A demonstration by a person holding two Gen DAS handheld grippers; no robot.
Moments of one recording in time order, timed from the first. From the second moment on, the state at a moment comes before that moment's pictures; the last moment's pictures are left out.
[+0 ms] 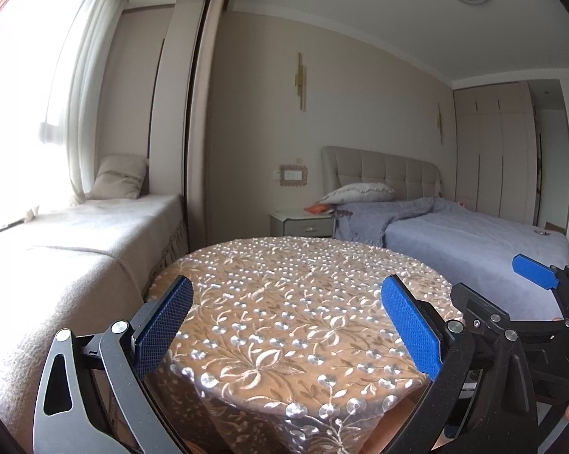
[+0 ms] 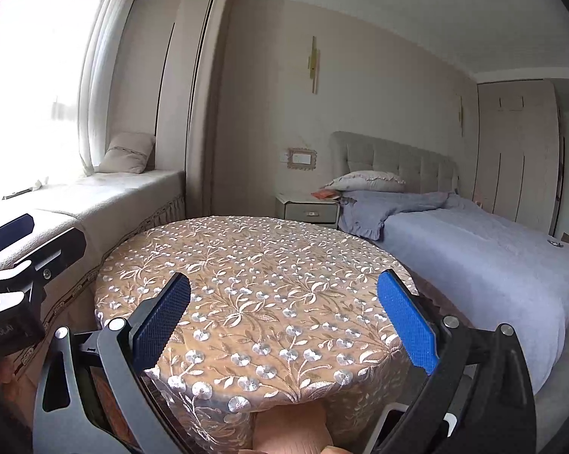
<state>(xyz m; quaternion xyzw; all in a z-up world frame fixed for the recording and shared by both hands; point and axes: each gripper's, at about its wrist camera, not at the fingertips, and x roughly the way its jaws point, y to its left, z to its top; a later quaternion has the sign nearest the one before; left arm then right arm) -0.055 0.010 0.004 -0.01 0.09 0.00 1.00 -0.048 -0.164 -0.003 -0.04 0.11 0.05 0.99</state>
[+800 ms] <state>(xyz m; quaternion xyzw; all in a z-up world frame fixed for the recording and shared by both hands) -0.056 0.008 0.002 -0.01 0.09 0.00 1.00 -0.044 -0.155 -0.006 -0.04 0.13 0.05 0.99</state>
